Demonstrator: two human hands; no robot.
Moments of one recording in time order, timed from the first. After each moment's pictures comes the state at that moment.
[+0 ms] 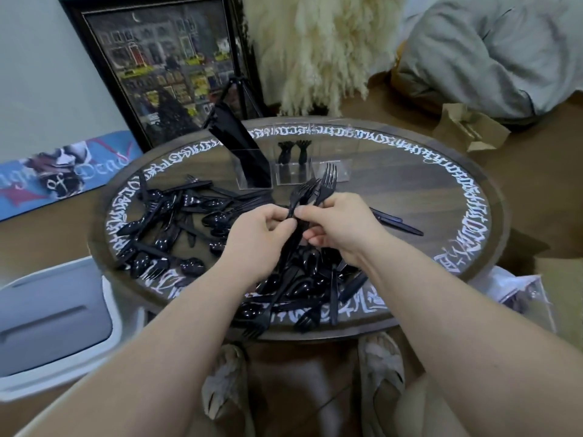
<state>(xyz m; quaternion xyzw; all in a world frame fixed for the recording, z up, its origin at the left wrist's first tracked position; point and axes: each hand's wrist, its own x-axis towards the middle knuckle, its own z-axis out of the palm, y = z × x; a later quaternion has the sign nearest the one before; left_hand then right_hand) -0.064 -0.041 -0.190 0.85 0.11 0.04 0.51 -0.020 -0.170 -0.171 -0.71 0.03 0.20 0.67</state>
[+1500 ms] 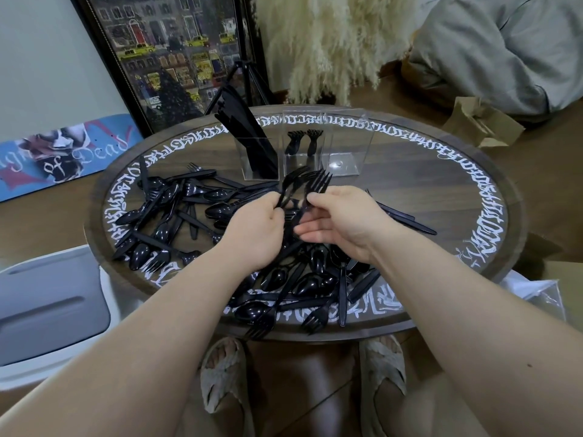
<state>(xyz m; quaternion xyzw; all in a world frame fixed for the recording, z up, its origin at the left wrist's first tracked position) -0.047 -0.024 -0.193 0.91 0.08 0.03 0.40 -0.012 -0.161 -0.172 -0.66 0.01 0.27 0.70</state>
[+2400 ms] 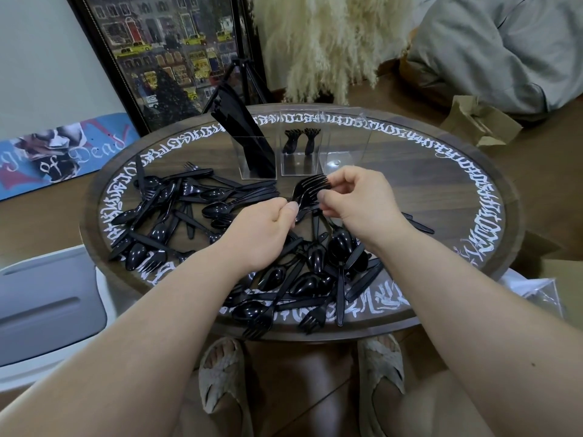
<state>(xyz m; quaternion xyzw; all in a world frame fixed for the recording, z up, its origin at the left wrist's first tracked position) -0.049 -0.026 -0.191 0.92 0.03 -0.01 0.40 0.001 -0.180 -0.178 -0.81 -0.05 0.05 0.58</state>
